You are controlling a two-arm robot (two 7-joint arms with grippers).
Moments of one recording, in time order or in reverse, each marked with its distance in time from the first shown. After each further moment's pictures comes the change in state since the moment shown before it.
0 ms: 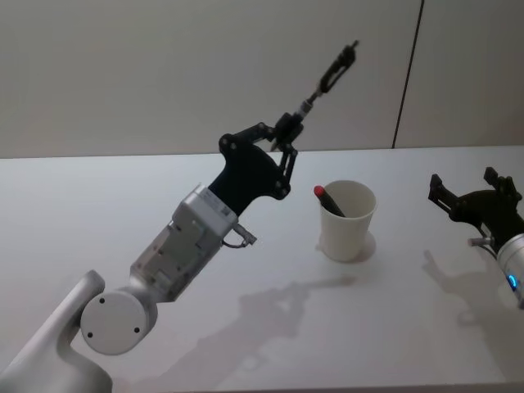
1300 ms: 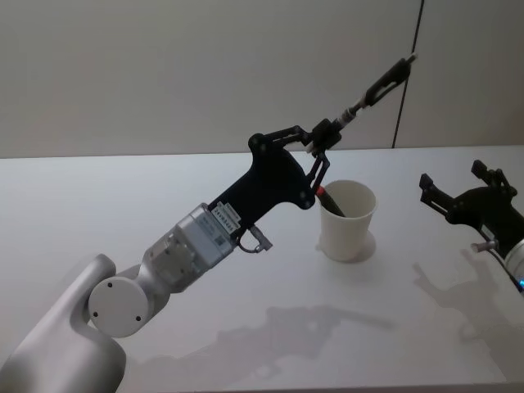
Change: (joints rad) left arm -0.091 -0.041 0.010 0.133 -0.105 -0.244 -0.252; right arm -0.042 0.042 0.018 -0.066 0.024 -0.036 0.160
